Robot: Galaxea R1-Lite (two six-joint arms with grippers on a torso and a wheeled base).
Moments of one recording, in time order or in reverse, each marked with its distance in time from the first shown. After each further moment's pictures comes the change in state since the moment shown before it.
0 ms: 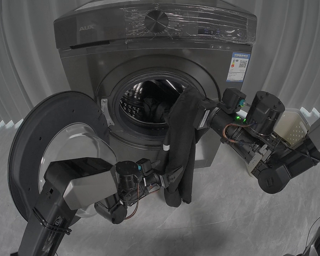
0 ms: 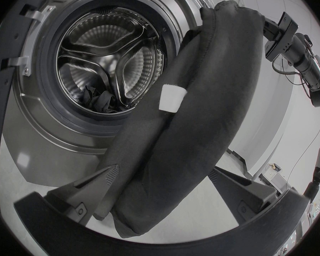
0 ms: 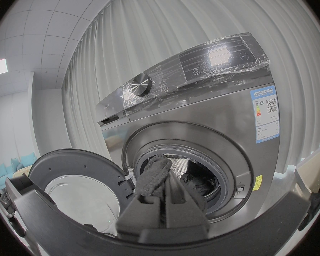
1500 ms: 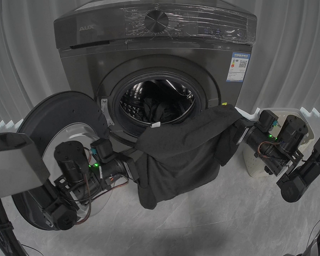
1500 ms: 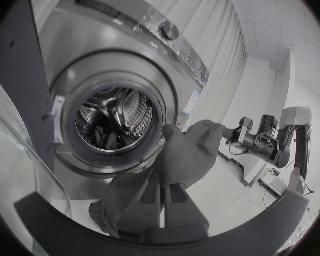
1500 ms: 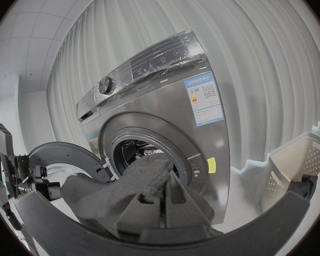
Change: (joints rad) left arm 0.026 -0.600 0.541 -0.019 0.014 0.025; right arm -0.226 -0.036 0.348 -0.258 0.099 0.090
